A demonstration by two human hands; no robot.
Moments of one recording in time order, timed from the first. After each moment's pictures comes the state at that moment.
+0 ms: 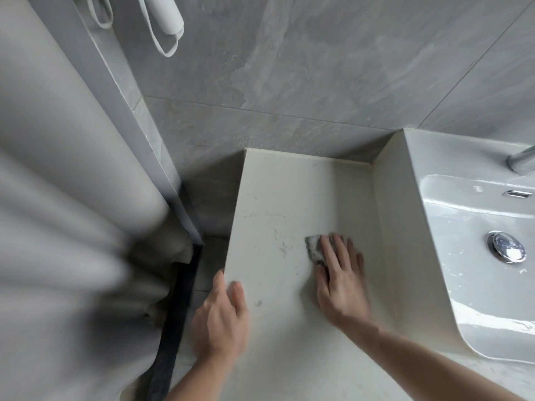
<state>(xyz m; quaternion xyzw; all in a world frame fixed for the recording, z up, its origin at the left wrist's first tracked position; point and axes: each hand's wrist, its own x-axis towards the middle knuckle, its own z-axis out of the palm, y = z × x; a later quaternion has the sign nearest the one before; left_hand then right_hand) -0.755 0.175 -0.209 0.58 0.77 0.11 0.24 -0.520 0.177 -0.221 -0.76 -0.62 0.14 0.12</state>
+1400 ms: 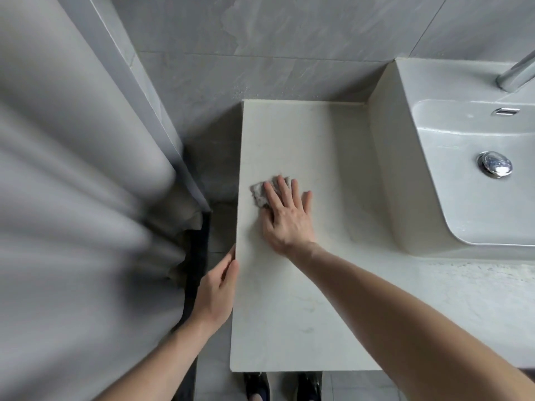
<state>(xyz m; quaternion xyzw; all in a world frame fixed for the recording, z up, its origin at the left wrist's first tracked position) -0.840 0.114 -0.214 0.52 0.61 0.23 0.55 -0.641 0.191 -0.211 -0.74 -0.65 0.16 0.08</state>
